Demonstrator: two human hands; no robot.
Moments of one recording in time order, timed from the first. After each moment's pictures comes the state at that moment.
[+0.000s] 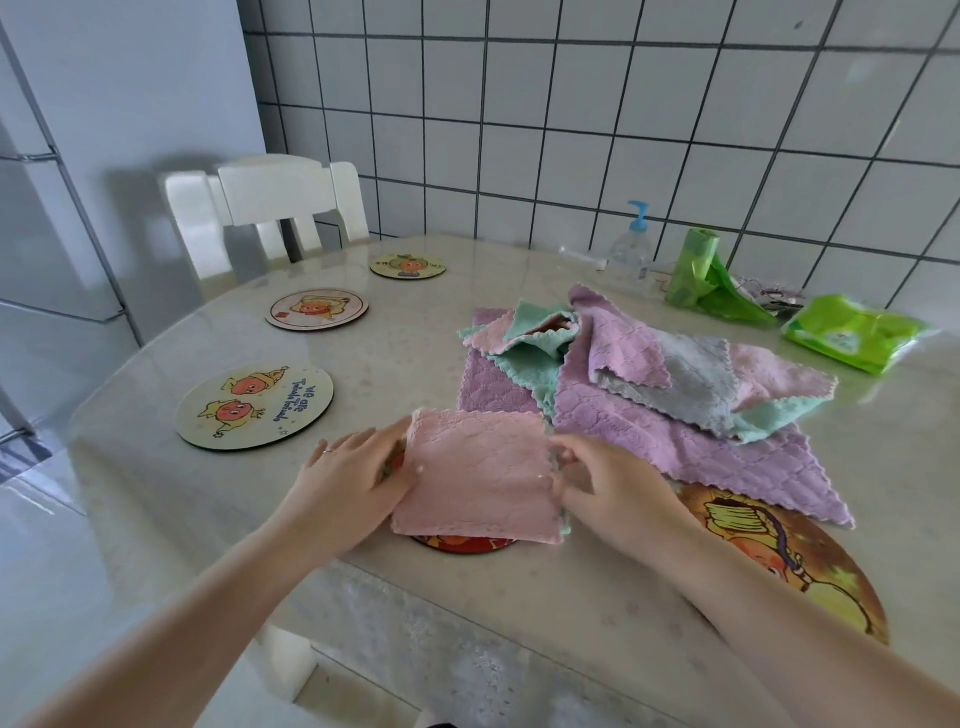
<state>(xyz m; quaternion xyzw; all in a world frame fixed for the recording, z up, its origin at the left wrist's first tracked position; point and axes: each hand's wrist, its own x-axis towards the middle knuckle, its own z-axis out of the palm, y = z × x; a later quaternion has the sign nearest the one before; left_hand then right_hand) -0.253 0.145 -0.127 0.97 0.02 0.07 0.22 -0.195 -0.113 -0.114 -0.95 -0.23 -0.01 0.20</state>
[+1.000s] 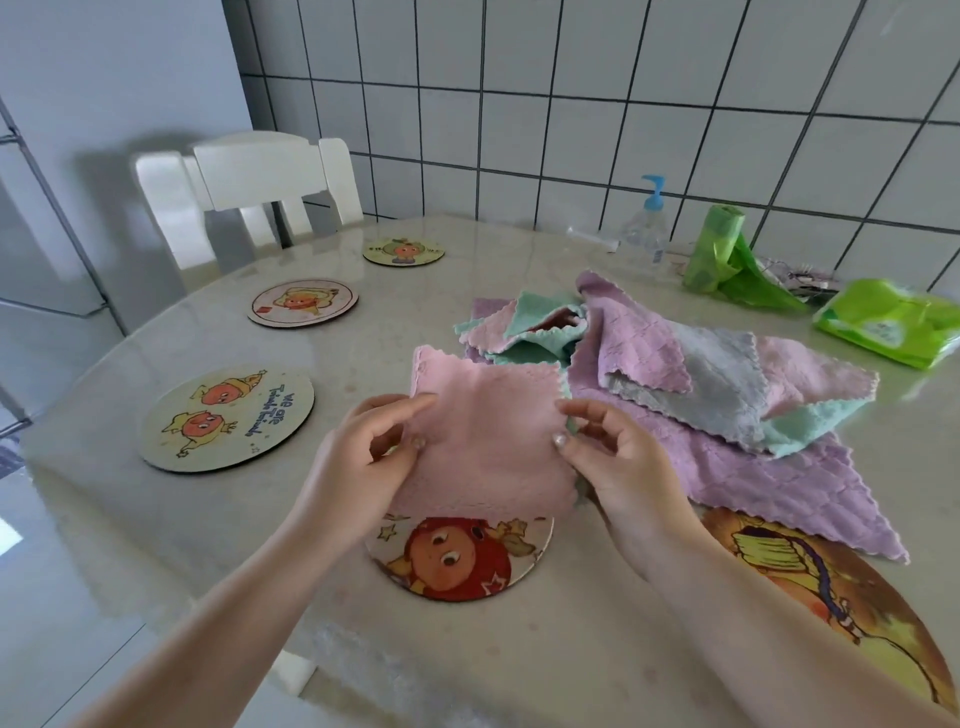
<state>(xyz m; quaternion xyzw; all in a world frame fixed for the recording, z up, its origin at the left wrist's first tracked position) -0.225 0.120 -0.114 0.84 0.02 0.20 0.51 -0.174 -0.093 -0.115 -0.74 -0.09 0.01 0.67</state>
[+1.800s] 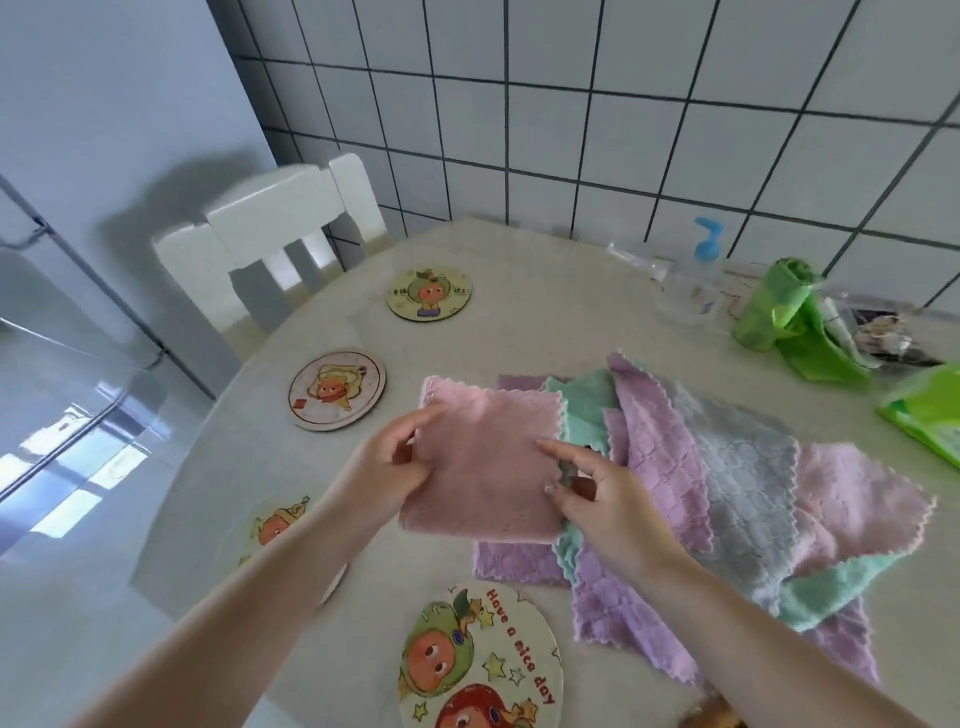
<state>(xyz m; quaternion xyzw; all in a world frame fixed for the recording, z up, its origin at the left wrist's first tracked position) -0.094 0.152 0.035 0.79 0.16 -0.04 0.60 -0.057 -0.068 0.020 -0.79 -0.12 0.19 0.56</state>
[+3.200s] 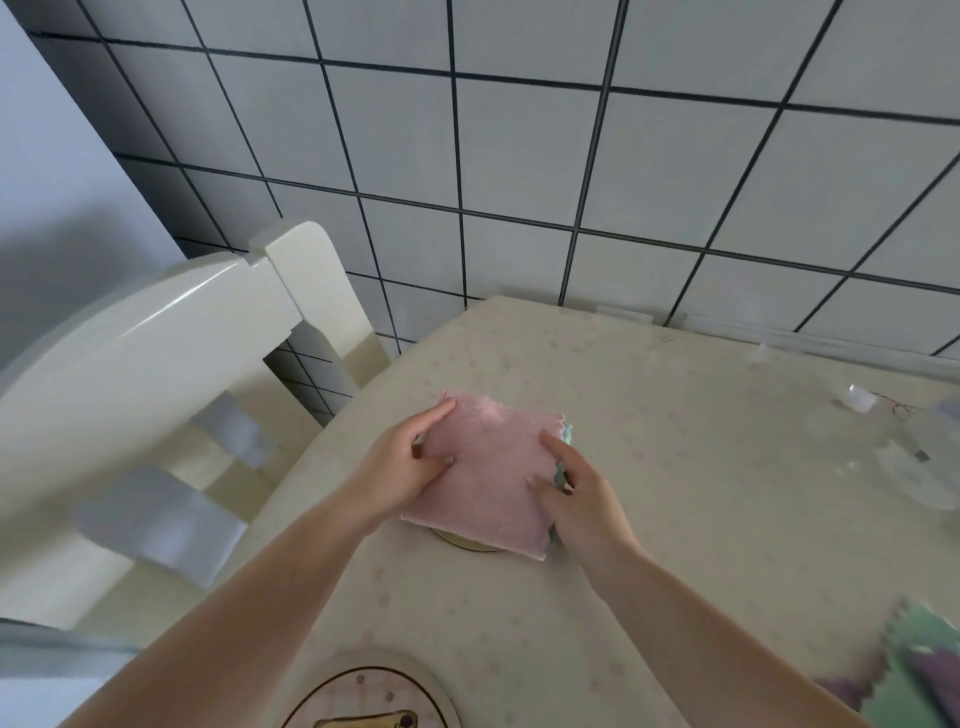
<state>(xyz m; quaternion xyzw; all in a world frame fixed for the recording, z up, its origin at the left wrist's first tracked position) 0.302 0.402 -0.093 0.82 0.04 -0.09 0.56 0.285 0.199 -0.092 -0.76 0.11 0.18 0.61</state>
